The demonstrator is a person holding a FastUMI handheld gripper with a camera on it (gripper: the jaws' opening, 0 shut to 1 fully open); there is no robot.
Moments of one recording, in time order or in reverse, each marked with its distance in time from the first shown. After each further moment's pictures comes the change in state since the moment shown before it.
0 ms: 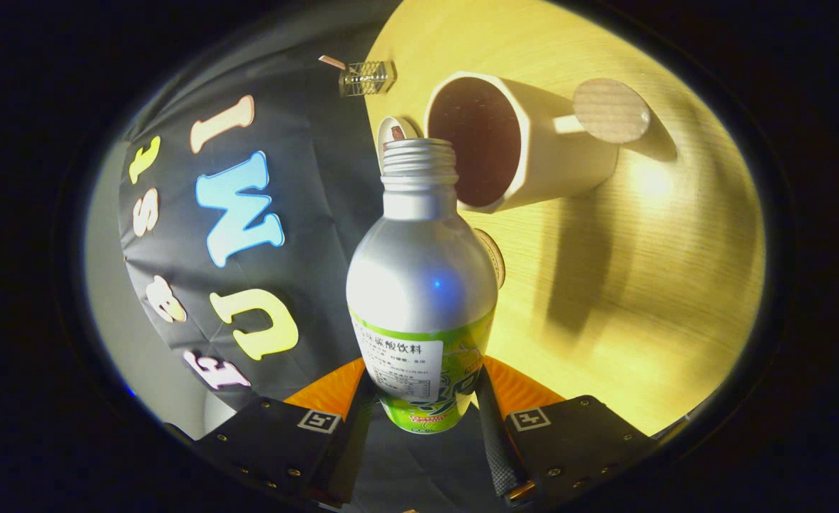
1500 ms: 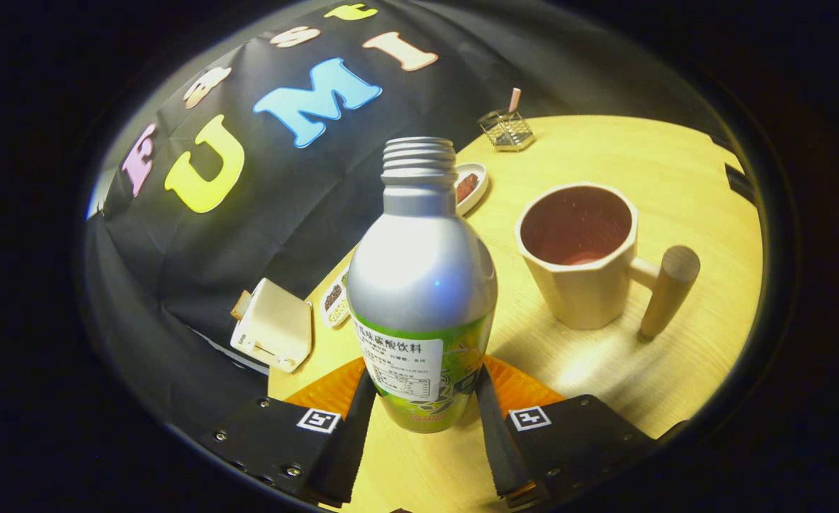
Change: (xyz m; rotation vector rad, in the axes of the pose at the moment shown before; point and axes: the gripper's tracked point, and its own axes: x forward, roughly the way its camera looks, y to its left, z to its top) arm 0.025 -0.036 0.030 -0.939 -0.264 -0.343
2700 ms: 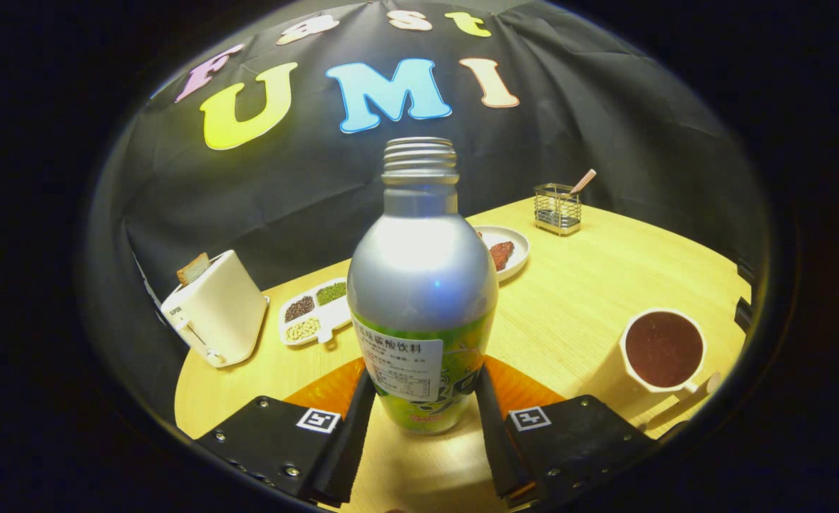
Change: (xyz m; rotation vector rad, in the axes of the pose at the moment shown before) arm 0.086 0.023 0.059 -0.387 -0.161 -0.131
